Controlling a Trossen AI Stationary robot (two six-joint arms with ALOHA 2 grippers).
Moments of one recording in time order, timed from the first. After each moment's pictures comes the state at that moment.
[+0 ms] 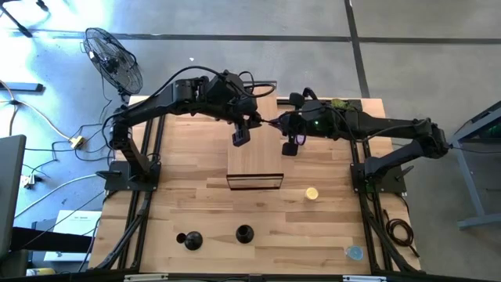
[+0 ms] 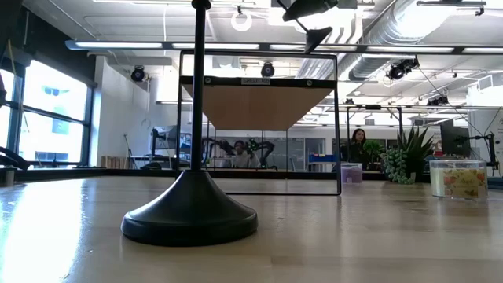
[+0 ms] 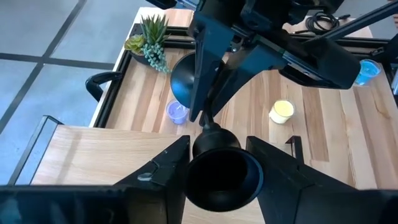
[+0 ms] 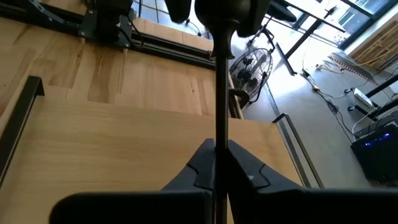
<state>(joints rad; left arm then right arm) 0.17 1.72 2.14 -1.05 -0.01 0.05 -0.12 1.32 1.28 -0.41 0.23 -0.34</state>
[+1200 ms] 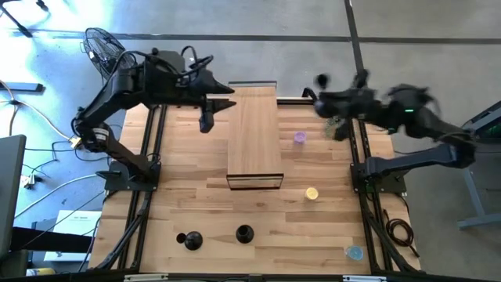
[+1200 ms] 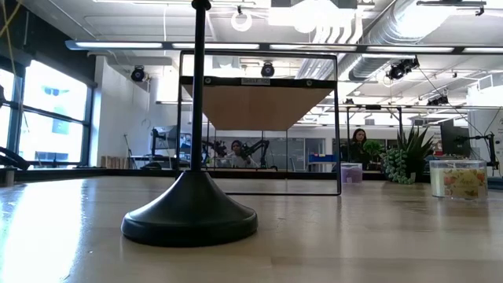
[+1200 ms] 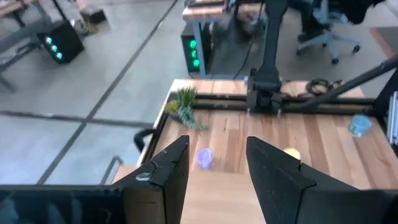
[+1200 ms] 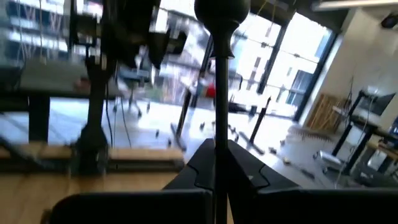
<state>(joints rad) 0.17 1.48 2.17 -1.04 -0.09 0.10 -0.12 0.86 1.28 -0.33 0.25 -0.27</state>
